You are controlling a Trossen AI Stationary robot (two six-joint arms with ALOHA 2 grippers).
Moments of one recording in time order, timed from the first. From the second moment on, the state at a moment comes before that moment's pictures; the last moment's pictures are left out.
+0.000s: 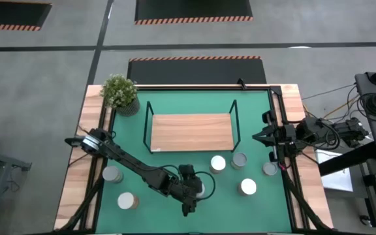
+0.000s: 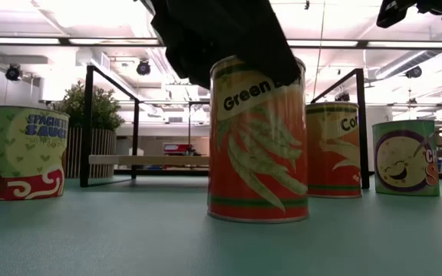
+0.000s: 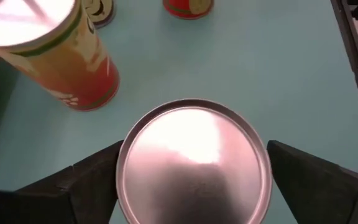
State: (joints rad) left arm -0.48 2.01 1.46 -0.33 -0.33 -0.42; right arm 0.16 0.31 0.29 0.26 0.00 -0.18
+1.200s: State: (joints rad) left arm -0.32 1.86 1.76 -0.93 -0.47 0.07; right arm 0.16 0.31 0.29 0.25 0.00 -0.17
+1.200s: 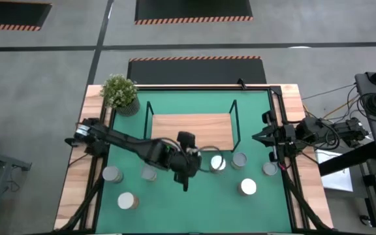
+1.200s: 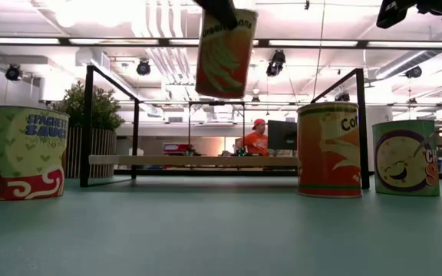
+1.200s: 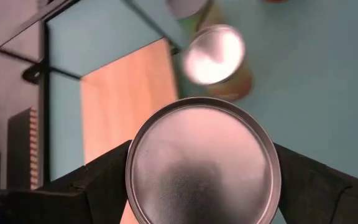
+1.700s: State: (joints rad) left arm -0.07 1.51 1.24 -0.56 -0.46 -0.02; right arm 0.16 0.31 0.29 0.24 0.00 -0.16
